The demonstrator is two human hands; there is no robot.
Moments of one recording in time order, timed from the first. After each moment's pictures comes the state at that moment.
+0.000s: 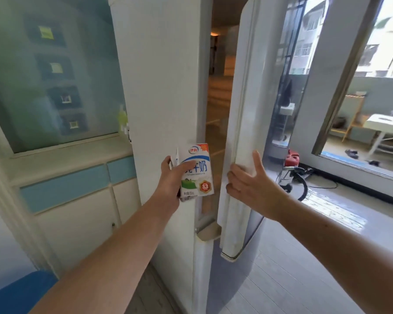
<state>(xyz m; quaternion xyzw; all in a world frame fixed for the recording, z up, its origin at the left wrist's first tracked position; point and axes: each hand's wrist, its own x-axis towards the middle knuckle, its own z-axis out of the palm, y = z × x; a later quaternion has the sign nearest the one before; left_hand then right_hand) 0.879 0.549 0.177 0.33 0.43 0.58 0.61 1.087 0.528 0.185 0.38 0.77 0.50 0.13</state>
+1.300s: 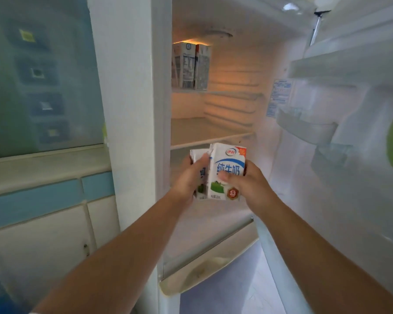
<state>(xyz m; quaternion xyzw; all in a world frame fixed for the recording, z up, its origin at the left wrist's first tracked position) 1.000 0.667 0.205 0.45 0.41 0.58 0.55 1.135 0.663 0.212 0.44 0.58 -0.45 -0.51</state>
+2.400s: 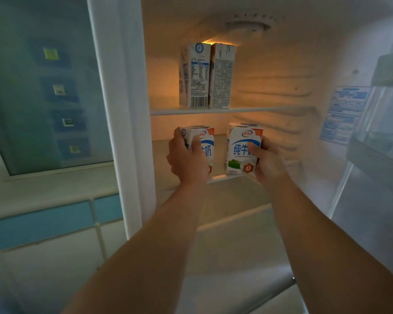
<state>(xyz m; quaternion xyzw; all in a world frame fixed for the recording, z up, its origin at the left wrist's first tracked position) 0.979 0.849 0.250 0.36 0.60 0.71 0.10 1.125 0.913 0.244 0.23 0.53 -0.57 -0.58</state>
